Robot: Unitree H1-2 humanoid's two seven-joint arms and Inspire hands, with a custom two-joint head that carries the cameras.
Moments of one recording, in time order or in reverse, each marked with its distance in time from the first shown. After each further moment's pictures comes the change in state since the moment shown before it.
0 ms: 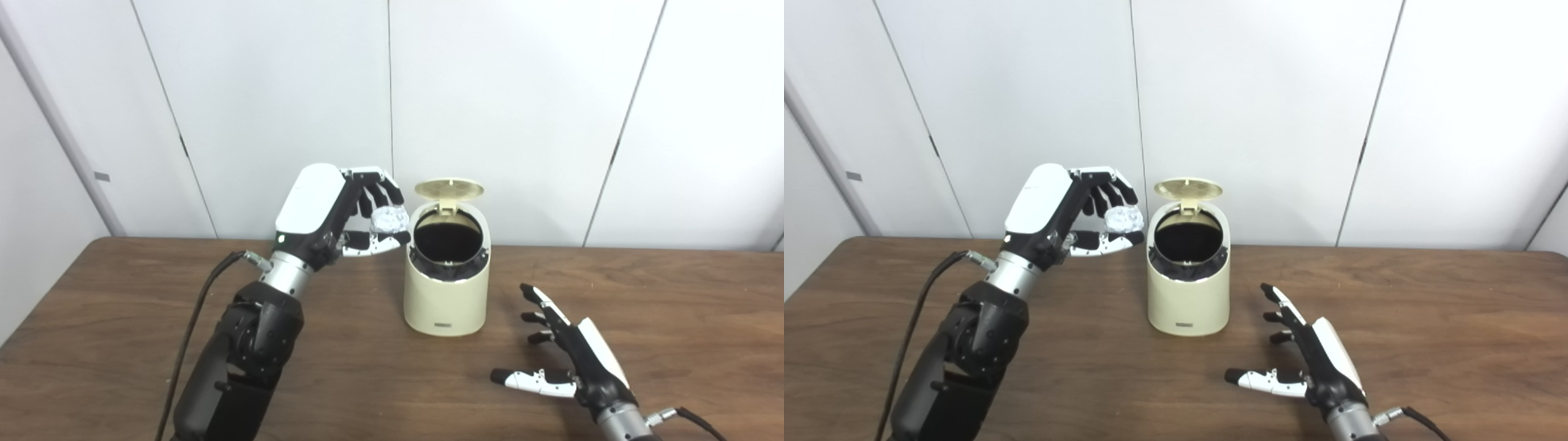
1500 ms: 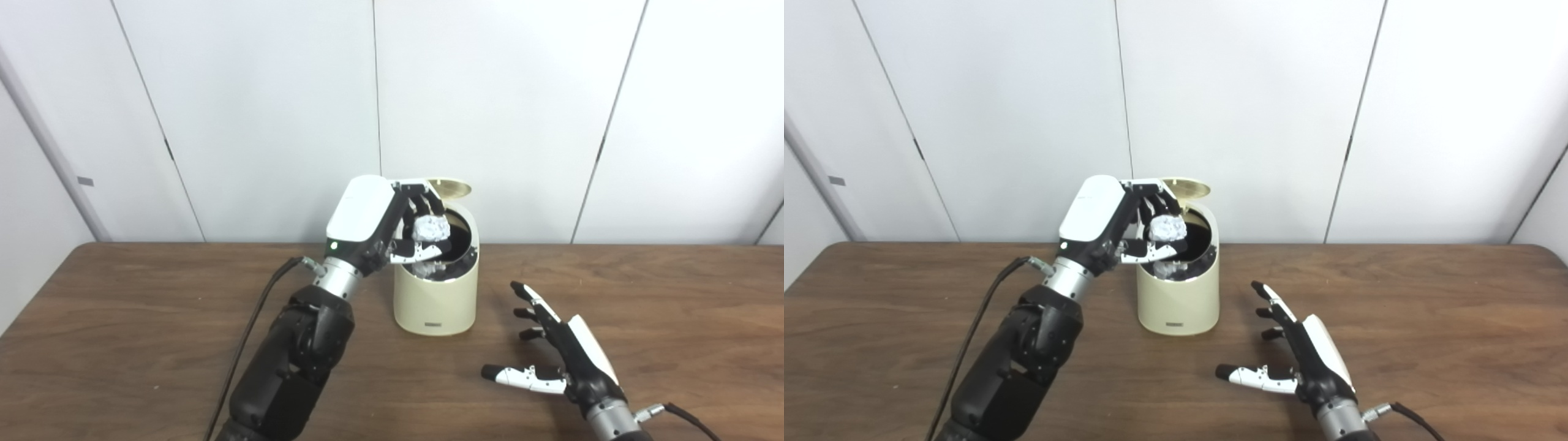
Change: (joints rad) left arm -0.079 -0.106 -0.121 0.273 0.097 -0.072 0.195; right arm 0.008 0.011 -0.005 -0.006 -0.012 0.005 -0.014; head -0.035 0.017
